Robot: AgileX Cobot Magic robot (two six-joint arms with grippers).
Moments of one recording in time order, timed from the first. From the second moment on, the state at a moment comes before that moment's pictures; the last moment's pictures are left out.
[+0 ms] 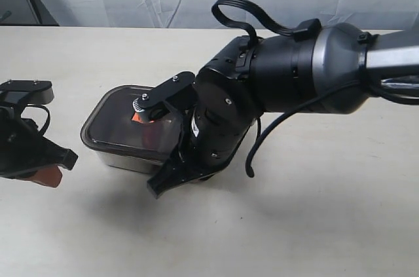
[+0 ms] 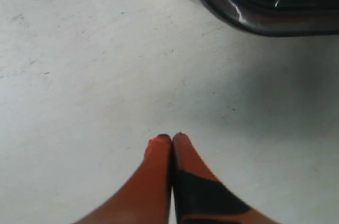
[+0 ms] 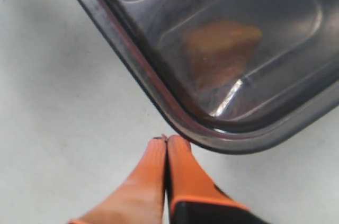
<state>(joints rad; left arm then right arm) 0.00 1.50 -0.70 -0.37 0.74 0.35 0.91 1.81 -1.16 -0.04 0.70 0.16</state>
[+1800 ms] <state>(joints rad) 0.00 1.81 -1.12 -0.57 0.86 0.45 0.71 1.92 -1.31 0.14 0.68 0.13</state>
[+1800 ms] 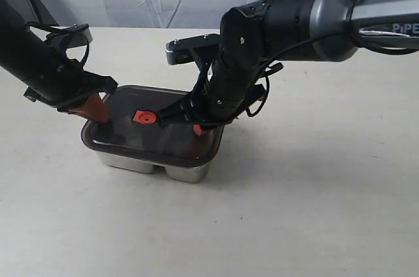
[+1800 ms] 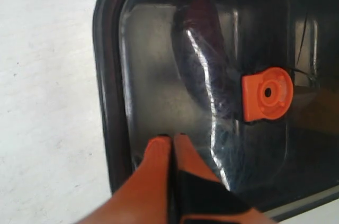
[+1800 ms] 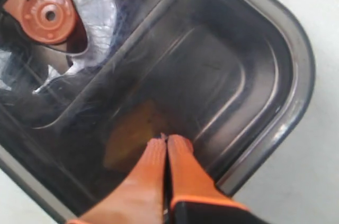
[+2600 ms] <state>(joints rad) 0.01 1.84 -1.13 -0.54 0.88 0.40 0.71 1.96 -1.33 0.20 0.71 0.11</state>
